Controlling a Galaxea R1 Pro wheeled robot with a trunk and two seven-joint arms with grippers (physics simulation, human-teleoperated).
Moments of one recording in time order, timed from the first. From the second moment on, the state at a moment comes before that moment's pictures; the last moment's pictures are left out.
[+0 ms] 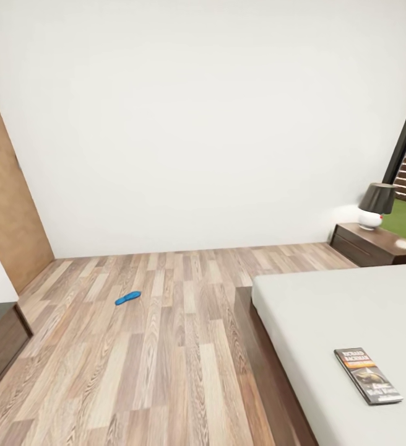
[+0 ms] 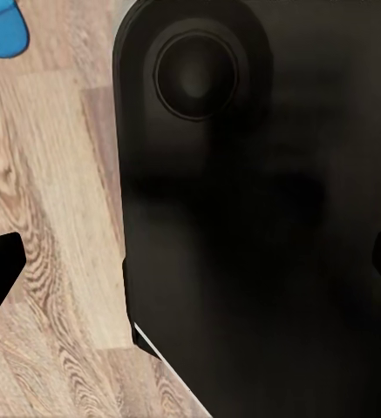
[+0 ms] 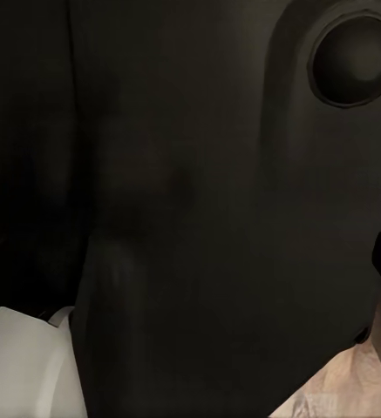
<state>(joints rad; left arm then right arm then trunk) -0.01 0.01 0.00 -0.01 0.00 -0.02 0.00 0.00 0.08 0.00 -0.02 0.01 -0.01 0.01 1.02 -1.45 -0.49</state>
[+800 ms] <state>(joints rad) -0.01 0.01 0.00 -0.01 0.00 -0.02 0.00 0.00 0.08 0.00 -0.02 0.01 -0.01 0.01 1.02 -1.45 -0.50</state>
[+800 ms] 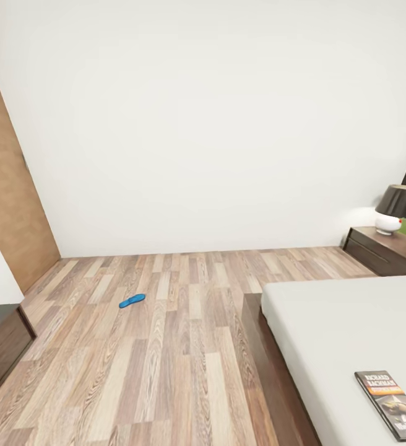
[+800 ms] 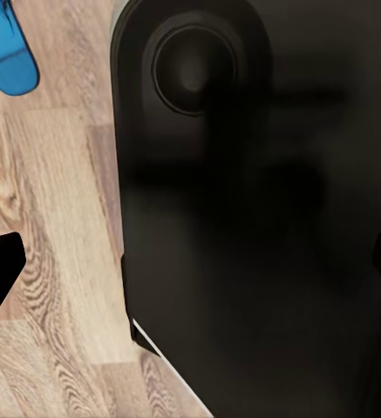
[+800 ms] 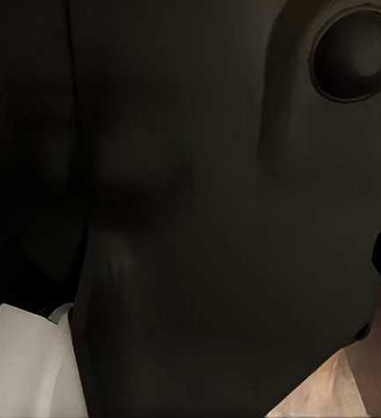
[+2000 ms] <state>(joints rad) -0.01 0.01 0.00 -0.01 0.00 -0.02 0.00 0.00 0.08 0.00 -0.01 0.01 -0.01 0.01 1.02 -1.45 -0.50</state>
